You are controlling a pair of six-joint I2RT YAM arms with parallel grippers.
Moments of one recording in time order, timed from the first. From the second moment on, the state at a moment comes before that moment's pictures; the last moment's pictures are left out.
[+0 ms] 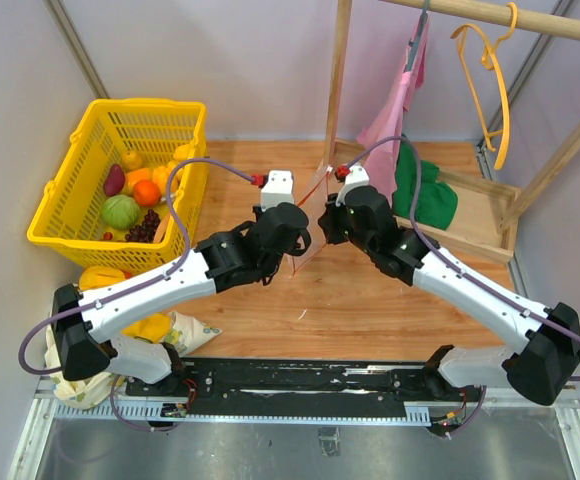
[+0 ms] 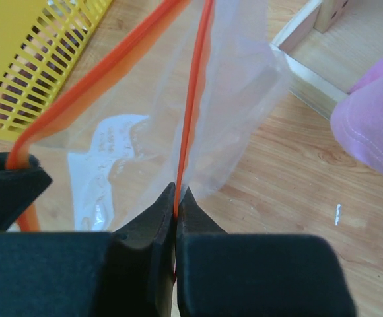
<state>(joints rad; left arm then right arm) -1.06 1.35 1.26 -0.48 -0.80 -0.55 0.79 1.26 1.06 -0.24 0.22 0.35</state>
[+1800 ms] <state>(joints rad) -0.88 1.34 1.25 -0.57 -0.68 -0.53 0.80 1.28 1.27 -0.55 0.37 0.08</state>
